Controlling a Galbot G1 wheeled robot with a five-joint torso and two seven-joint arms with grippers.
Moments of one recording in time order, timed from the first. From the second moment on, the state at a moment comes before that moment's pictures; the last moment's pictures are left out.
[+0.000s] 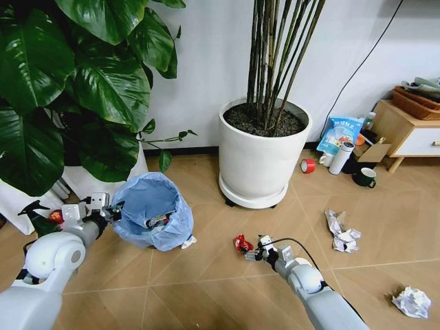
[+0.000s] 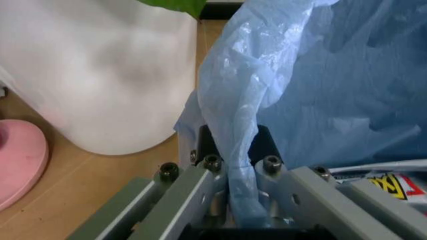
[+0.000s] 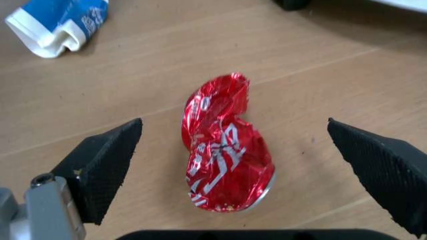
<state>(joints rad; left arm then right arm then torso) 1.23 -0.91 -0.60 -1.93 -0.78 0.65 -0.15 -1.04 1.28 0.22 1.17 0.17 -0.07 -0.37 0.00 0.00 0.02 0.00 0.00</state>
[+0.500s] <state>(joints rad) 1.22 -0.91 -0.60 -1.94 -0.78 0.65 -0.16 -0.97 1.33 0.21 1.01 0.12 -0.04 -0.38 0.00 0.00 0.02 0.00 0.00</state>
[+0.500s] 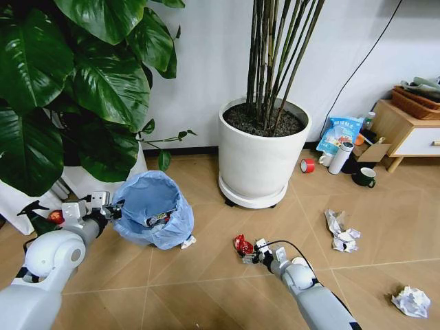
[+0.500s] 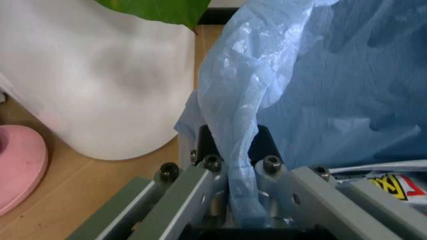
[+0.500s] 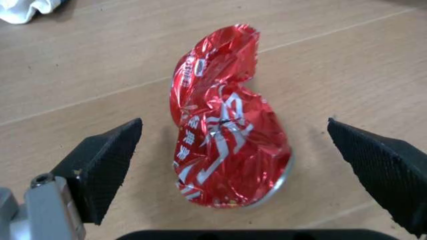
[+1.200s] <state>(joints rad) 1.21 -0.91 -0.59 -1.95 -0.79 0.65 -0.18 -0.92 1.38 0.24 0.89 0.05 0.01 -0.38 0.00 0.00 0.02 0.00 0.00</state>
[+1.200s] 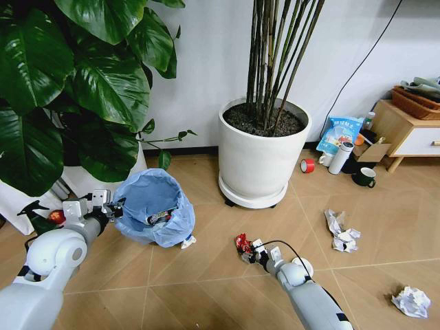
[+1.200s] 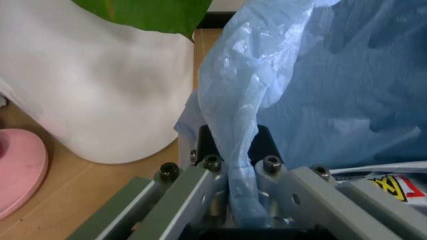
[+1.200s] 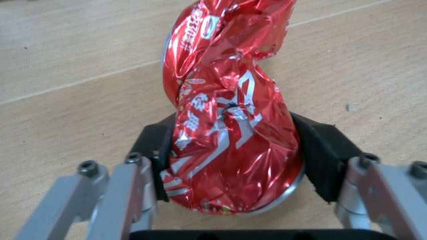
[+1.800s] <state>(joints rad) 1.22 -0.91 -0.59 -1.96 -0.79 0.65 -0.18 -0.93 1.37 0.24 0.95 0.06 0.02 -0.35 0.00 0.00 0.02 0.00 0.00</state>
